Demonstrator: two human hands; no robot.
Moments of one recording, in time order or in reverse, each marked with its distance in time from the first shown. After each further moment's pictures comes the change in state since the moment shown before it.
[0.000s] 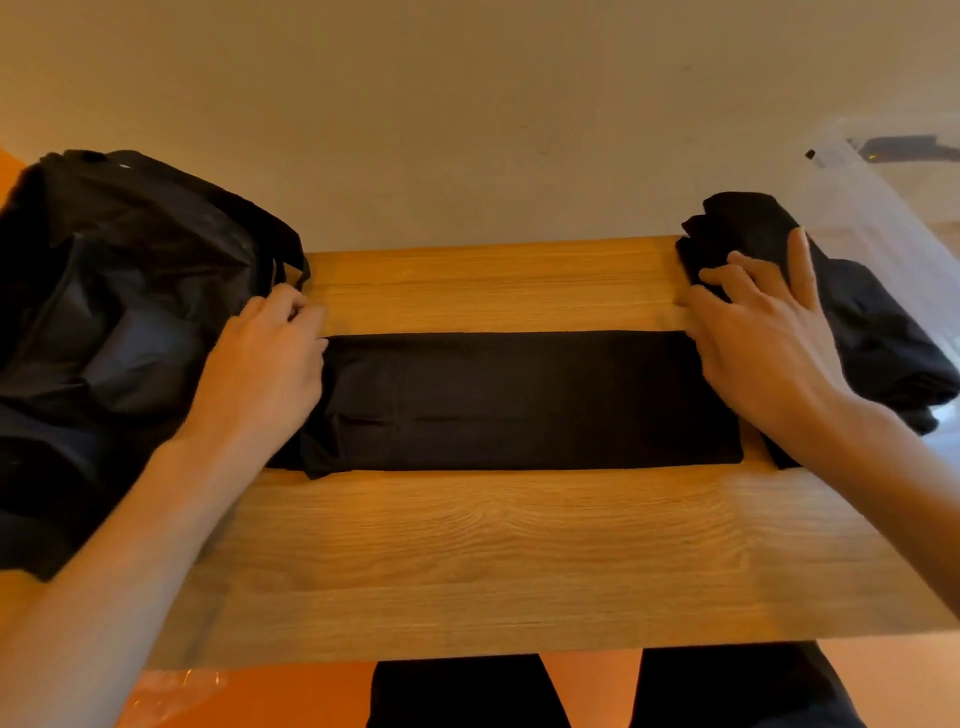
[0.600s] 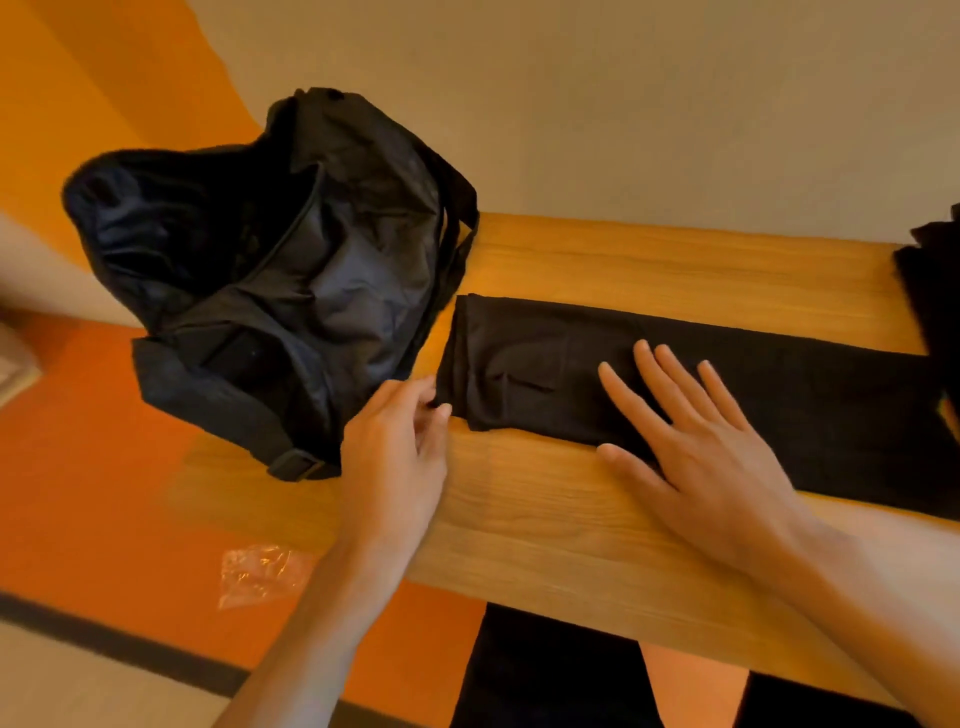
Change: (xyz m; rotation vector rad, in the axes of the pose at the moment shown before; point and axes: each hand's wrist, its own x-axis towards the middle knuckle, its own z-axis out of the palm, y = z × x) left_hand -0.120 0.021 0.006 -0.497 0.159 -0.496; right_hand -0.029 -0.164 0.012 0.245 -0.392 -0.290
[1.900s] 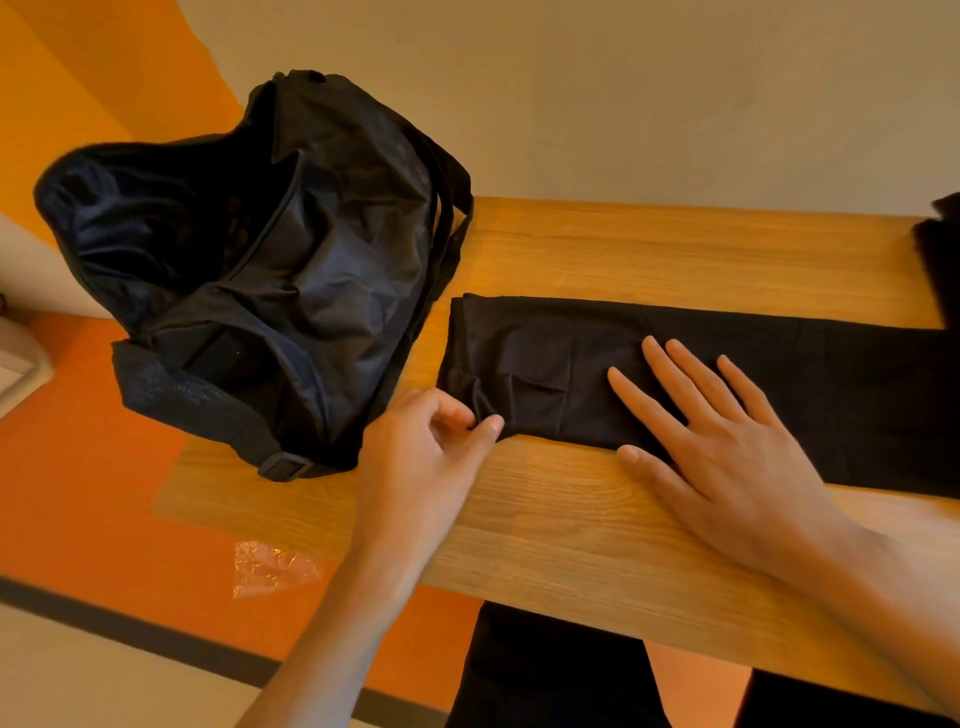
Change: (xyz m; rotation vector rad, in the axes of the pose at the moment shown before) left_hand -0.006 0.029 0.000 -0.120 -0.139 -0.215; right_hand -0.006 0.013 0.009 -0.016 0.035 -0.059
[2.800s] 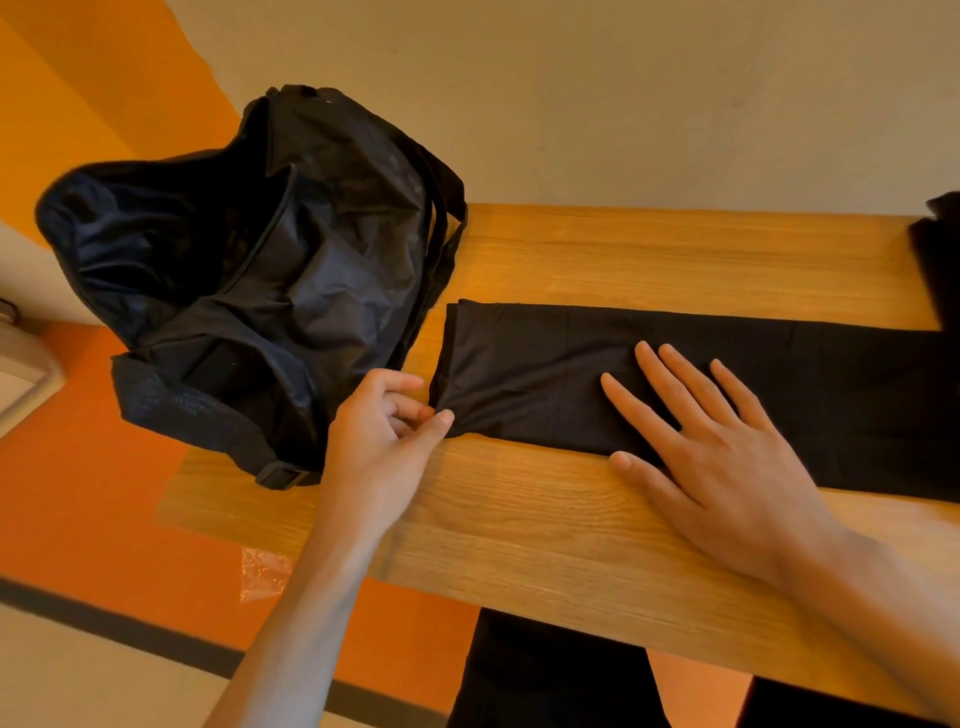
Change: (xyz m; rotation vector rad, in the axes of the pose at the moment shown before) left_hand 0.017 -0.007 -0.018 -0.152 -0.043 -0.167; right_hand -0.004 0.001 0.001 0.028 0.002 -0.015
